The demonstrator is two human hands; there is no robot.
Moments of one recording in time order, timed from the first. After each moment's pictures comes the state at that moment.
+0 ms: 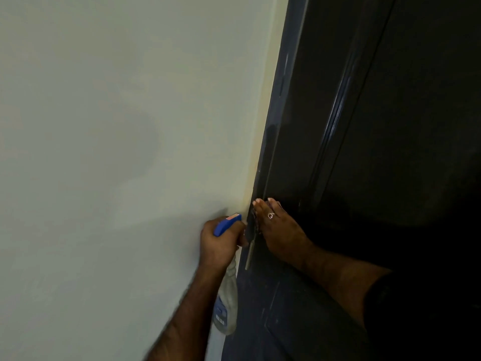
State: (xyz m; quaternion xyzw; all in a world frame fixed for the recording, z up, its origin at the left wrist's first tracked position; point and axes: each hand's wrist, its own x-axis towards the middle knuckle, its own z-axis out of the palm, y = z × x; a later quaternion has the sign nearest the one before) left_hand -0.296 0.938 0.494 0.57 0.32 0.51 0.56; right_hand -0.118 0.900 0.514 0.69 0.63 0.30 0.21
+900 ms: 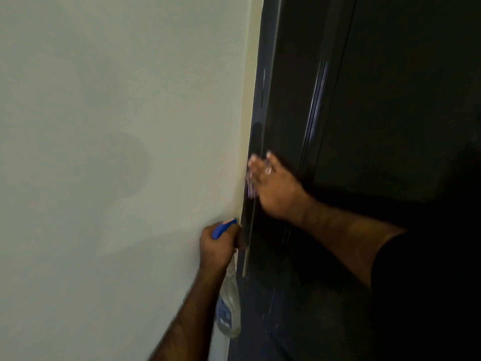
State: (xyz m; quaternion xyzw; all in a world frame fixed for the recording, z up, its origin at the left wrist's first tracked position) left_hand -0.279 0.948 0.496 0.56 0.32 0.51 0.57; right_hand -0.113 0.921 0.630 0.65 0.60 0.42 0.19
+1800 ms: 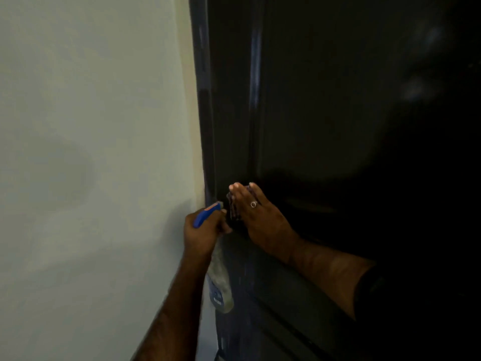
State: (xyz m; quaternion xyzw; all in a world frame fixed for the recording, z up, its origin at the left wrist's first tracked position) left_hand -0.265 0.899 0.480 0.59 0.25 0.47 0.60; right_hand -0.105 0.818 0.480 0.69 0.58 0.42 0.10
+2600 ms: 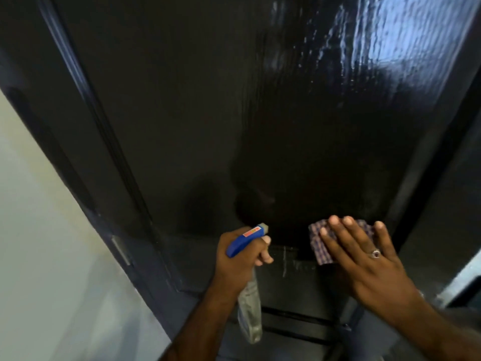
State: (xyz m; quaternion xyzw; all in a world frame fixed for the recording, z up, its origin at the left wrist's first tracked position) left_hand -0.190 0.672 0.461 0.69 -0.01 0.18 0.71; right_hand -0.129 0.392 0.424 0.83 0.33 0.42 0.11
